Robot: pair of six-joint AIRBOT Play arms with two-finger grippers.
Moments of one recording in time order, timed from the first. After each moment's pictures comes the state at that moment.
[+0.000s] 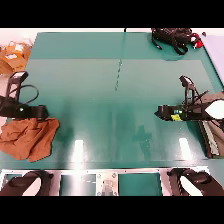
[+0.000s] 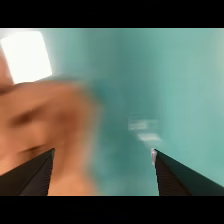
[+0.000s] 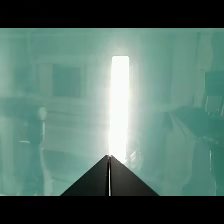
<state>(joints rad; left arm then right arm) 0.02 -0.83 0.88 1.55 -1.32 -1.55 0.08 -0.80 0.73 -1.19 1.08 1.66</state>
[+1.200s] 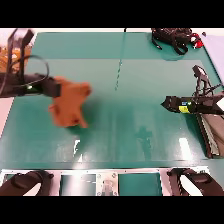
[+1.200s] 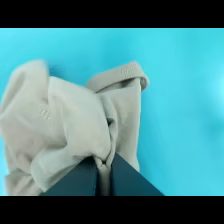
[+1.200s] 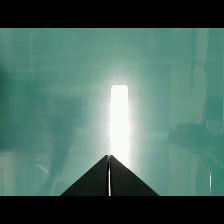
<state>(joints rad) -0.36 -0.84 1.20 1.41 -1.11 -1.55 0.00 -0.80 0.82 -1.19 1.07 1.66</state>
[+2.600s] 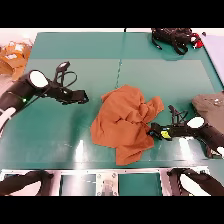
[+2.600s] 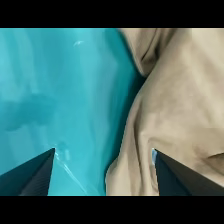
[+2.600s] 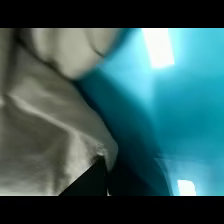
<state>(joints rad) -0.22 -1.30 1.06 1.04 -1.00 -1.44 -0.06 -1.02 0.40 -0.85 0.93 1.43</state>
